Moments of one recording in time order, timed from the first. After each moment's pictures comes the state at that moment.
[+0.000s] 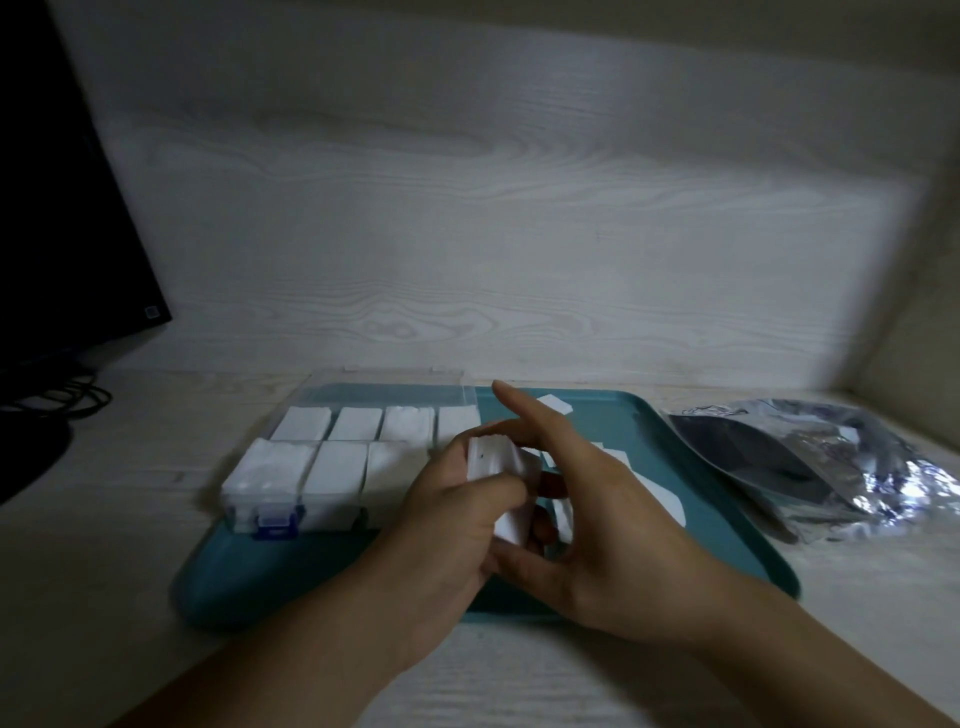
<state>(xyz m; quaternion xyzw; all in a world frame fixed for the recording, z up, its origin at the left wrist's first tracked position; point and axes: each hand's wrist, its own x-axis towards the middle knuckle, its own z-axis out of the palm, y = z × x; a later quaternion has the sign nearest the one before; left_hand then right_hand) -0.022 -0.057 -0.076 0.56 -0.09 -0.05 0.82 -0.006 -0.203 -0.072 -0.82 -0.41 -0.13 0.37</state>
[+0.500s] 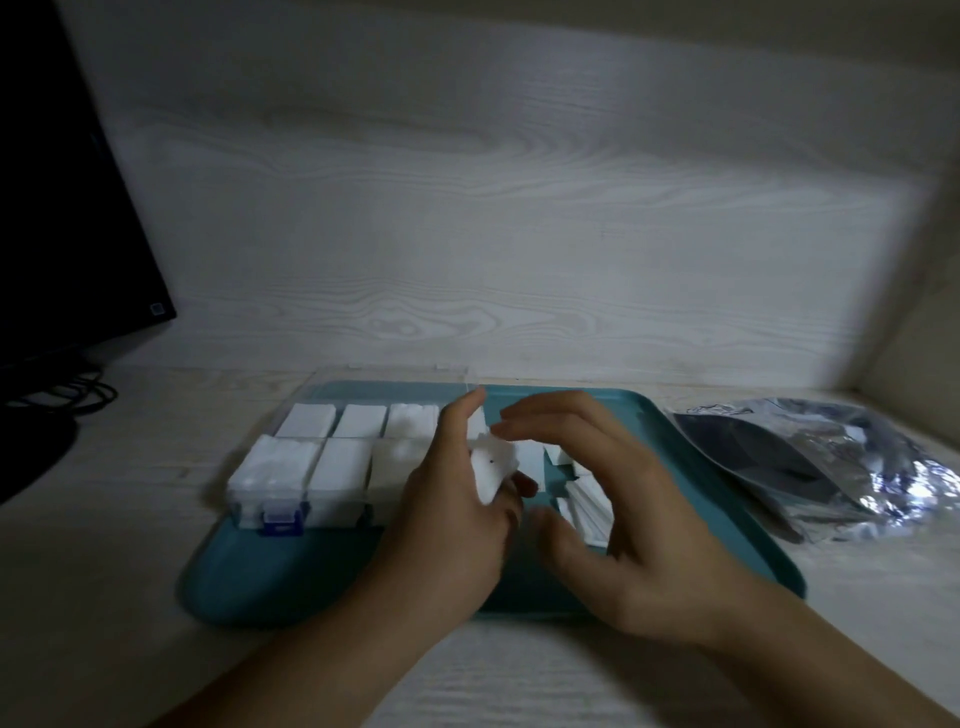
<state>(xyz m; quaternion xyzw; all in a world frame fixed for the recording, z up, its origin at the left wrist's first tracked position) -0.021 -0.054 -0.083 0.81 -0.06 0.16 0.56 -0.009 -0.207 -0.062 -0.78 -0.44 -0.20 0.38</state>
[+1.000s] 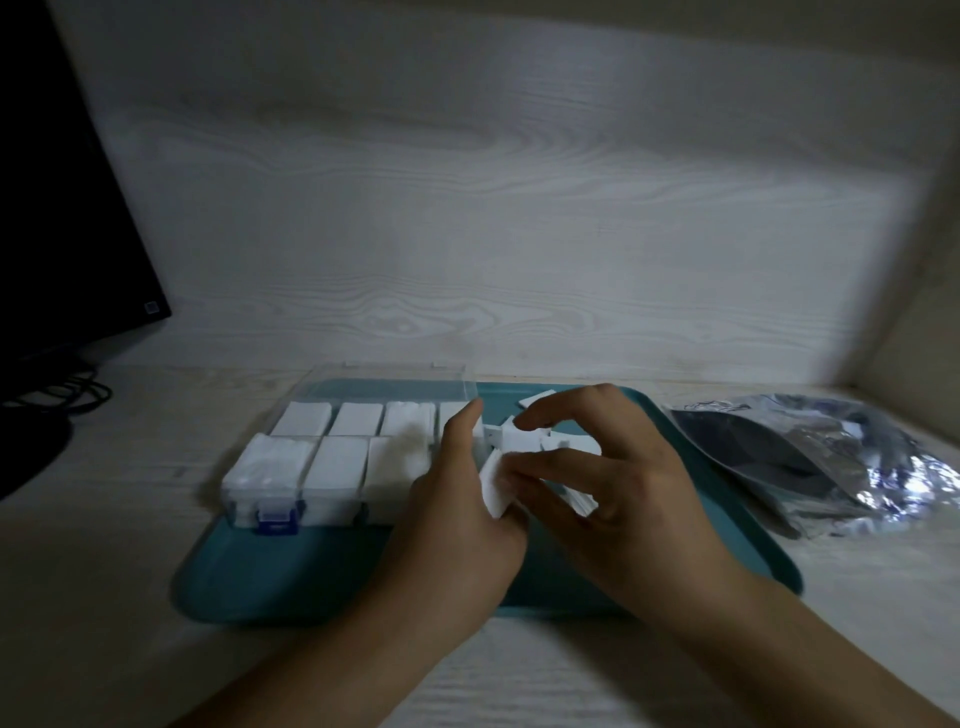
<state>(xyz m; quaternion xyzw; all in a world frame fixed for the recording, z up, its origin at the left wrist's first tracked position) -0.029 -0.061 -0.081 0.85 0.00 0.10 0.52 0.002 -0.204 -0.071 -0.79 -0.40 -0.41 0.23</state>
